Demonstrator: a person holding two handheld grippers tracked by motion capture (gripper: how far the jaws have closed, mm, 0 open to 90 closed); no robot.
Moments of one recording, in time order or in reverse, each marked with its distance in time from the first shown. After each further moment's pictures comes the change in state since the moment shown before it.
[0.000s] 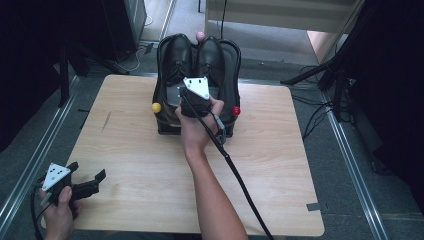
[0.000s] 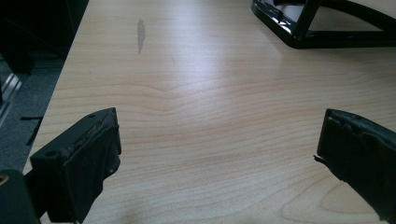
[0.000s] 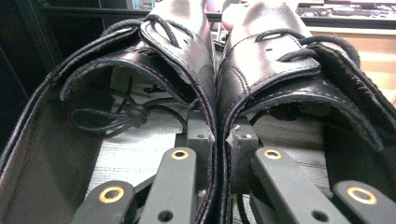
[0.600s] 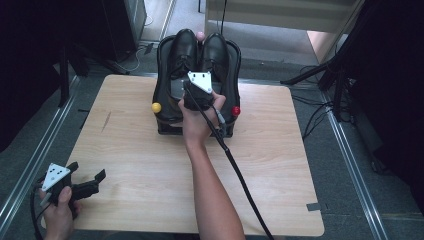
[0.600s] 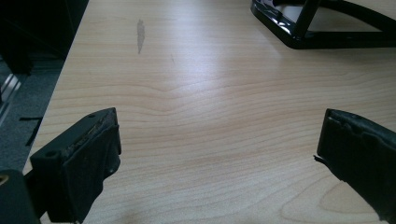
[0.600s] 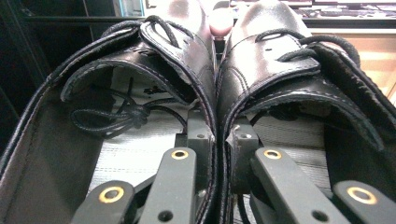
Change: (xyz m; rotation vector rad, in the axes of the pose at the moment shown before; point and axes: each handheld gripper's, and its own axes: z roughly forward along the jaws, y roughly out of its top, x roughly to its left) left arm 0.000 0.000 0.000 -0.001 -0.002 0.000; right arm -0.007 0.002 0.024 -0.018 -0.037 0.034
